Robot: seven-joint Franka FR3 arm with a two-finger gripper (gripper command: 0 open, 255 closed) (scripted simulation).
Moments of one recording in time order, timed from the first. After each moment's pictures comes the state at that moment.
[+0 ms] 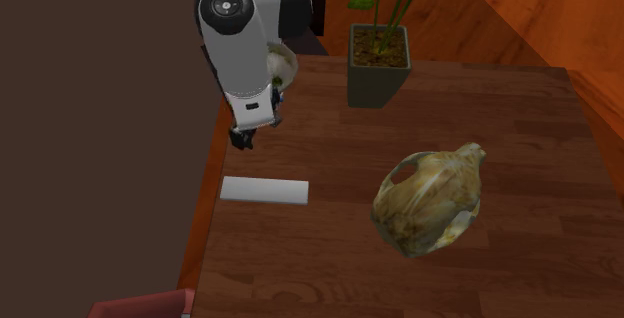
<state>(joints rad) 0.05 -0.16 -0.38 -2.00 -0.12 1.86 -0.88</state>
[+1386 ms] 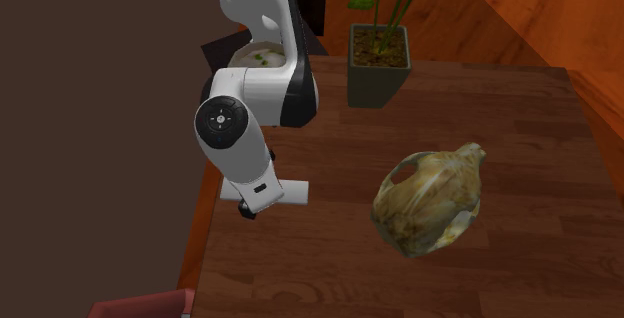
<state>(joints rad) -0.03 0.30 -0.42 -1.62 0.12 1.92 -1.31</state>
